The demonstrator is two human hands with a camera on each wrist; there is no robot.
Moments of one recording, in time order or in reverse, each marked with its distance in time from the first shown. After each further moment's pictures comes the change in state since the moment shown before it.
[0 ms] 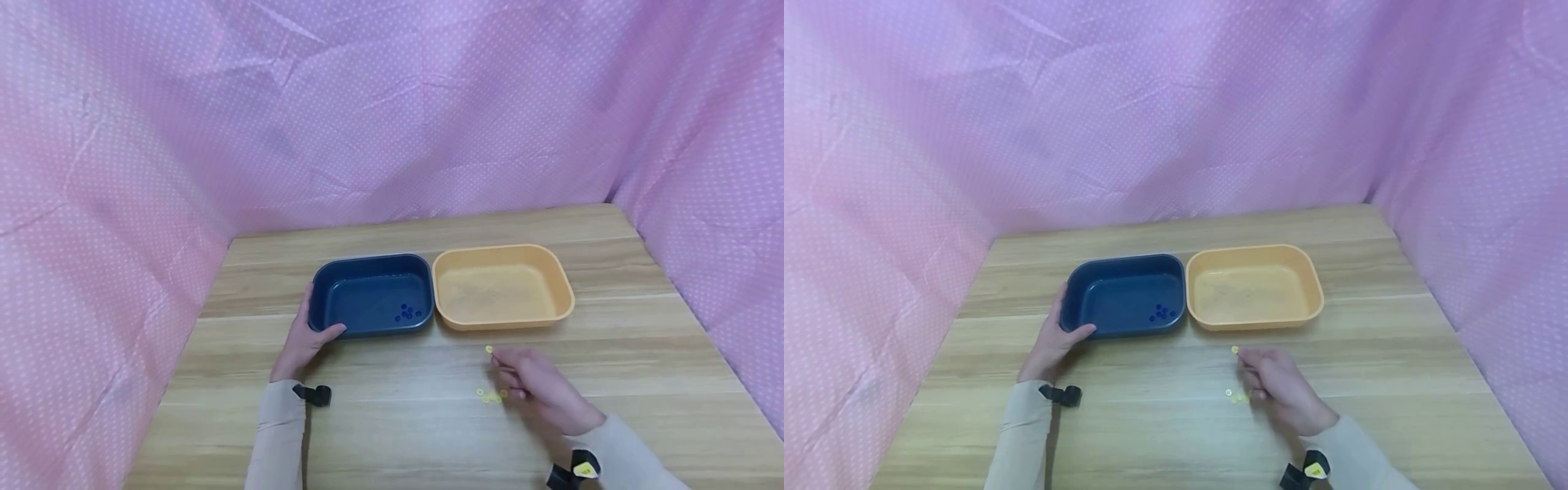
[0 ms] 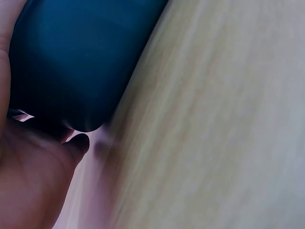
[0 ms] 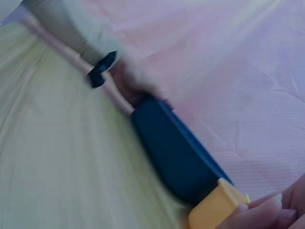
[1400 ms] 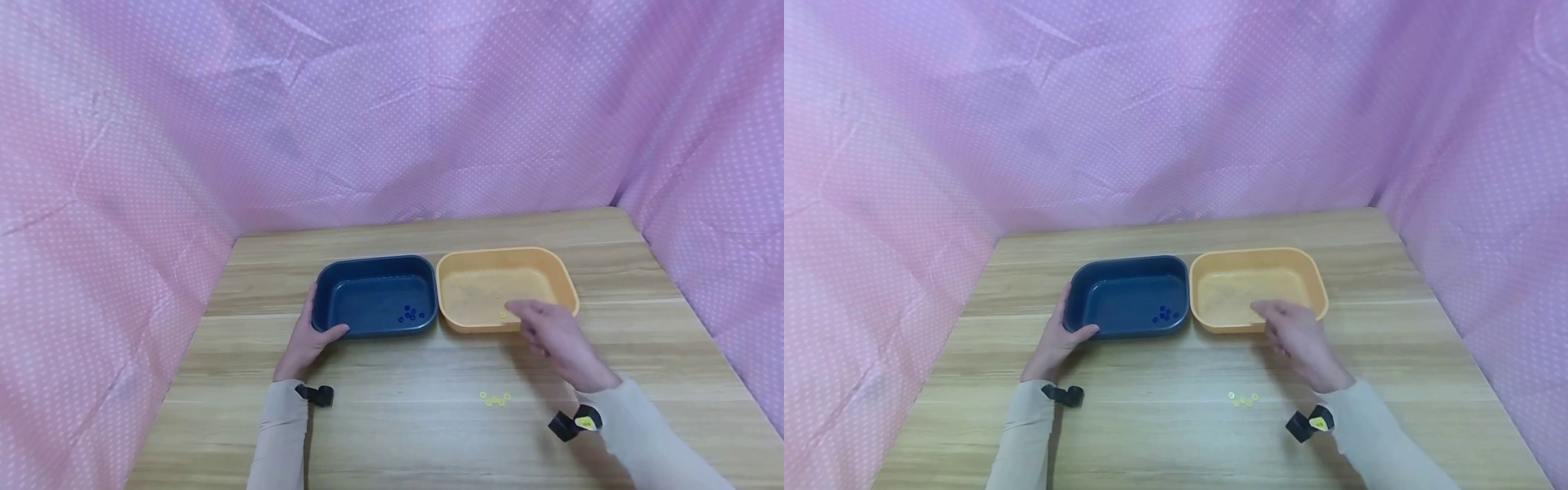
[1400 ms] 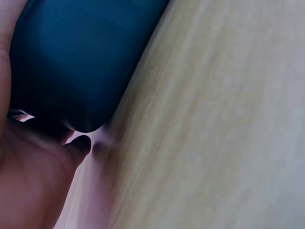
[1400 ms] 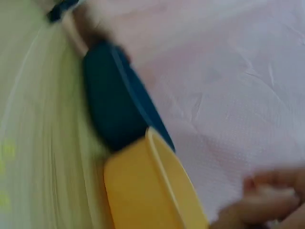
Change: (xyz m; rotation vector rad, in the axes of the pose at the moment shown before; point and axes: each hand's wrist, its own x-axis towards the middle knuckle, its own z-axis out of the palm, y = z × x) left_hand -0.002 0.001 0.001 -0.007 0.011 0.017; right_hand 0.015 -0.052 -0.027 -0.228 0.251 -0.169
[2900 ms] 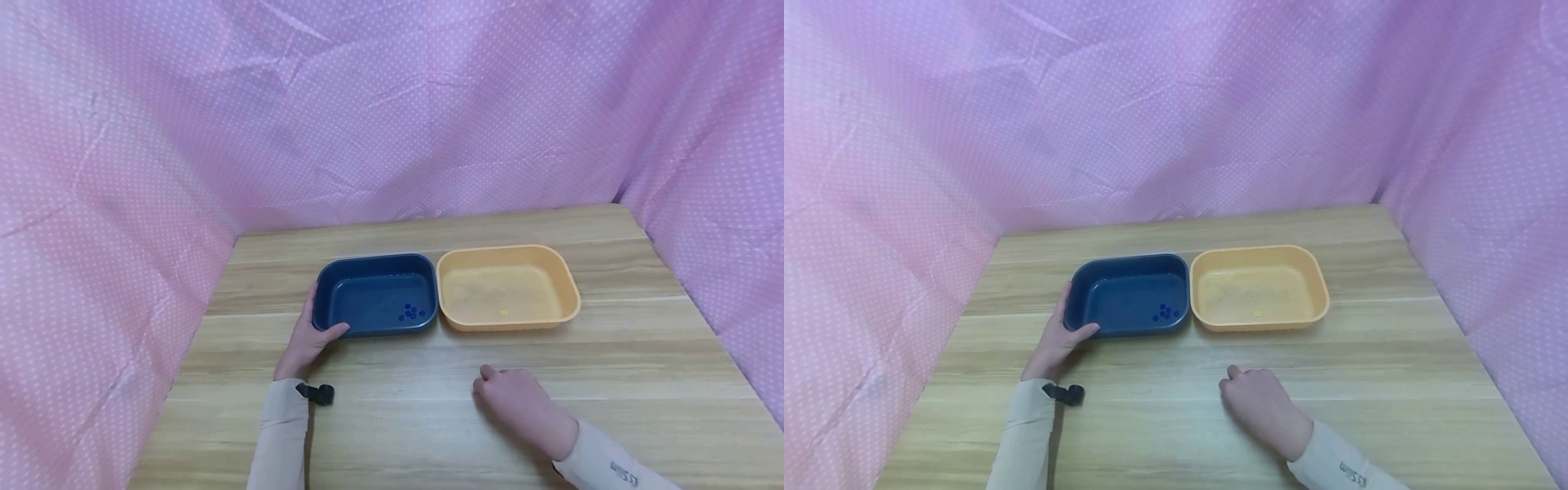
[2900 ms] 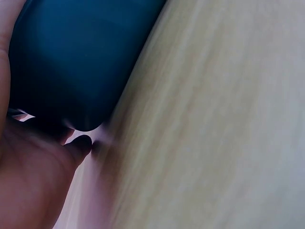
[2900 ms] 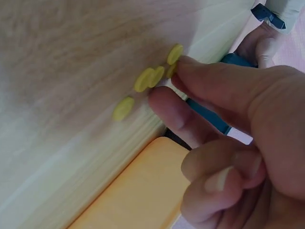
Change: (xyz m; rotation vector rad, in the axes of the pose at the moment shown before) left_hand 0.000 0.001 0.001 -0.017 -0.001 -0.027; right_hand -0.031 0.064 0.066 -1.471 -0.053 -0.864
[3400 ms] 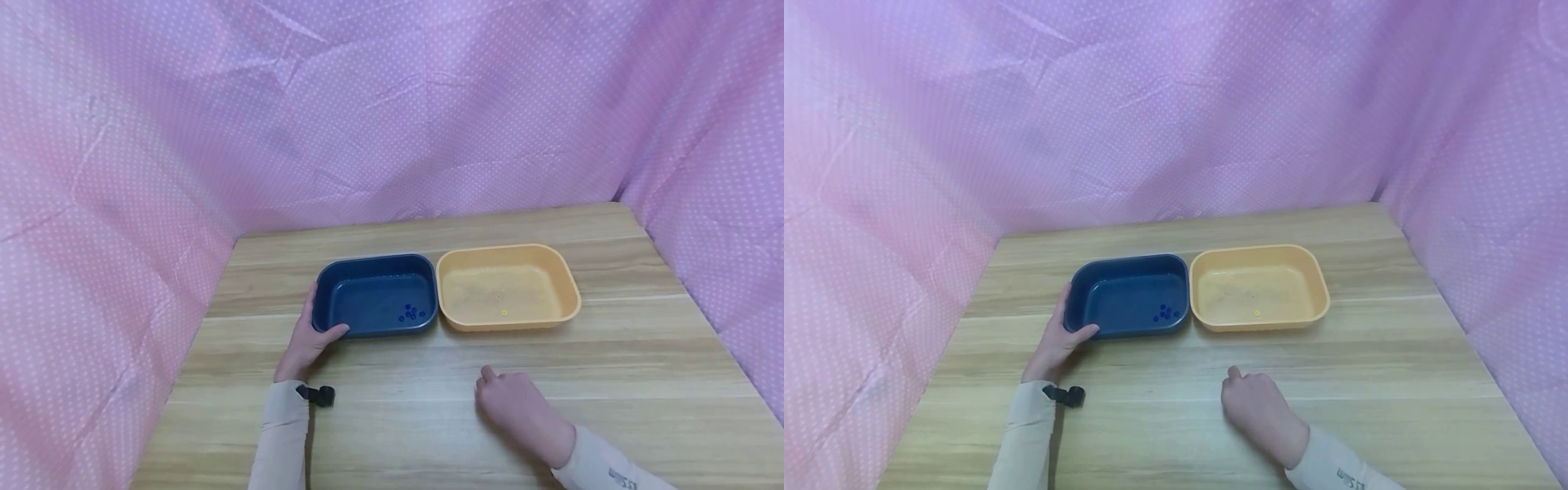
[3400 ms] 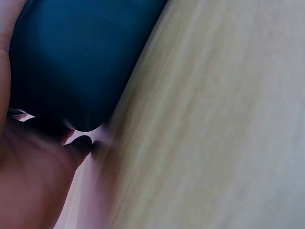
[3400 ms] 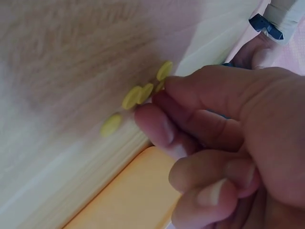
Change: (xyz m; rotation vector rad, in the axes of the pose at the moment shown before) left_hand -0.004 0.014 -0.001 0.009 -0.018 -0.010; right_hand -0.003 -0.011 0.002 -0.054 -0.006 0.051
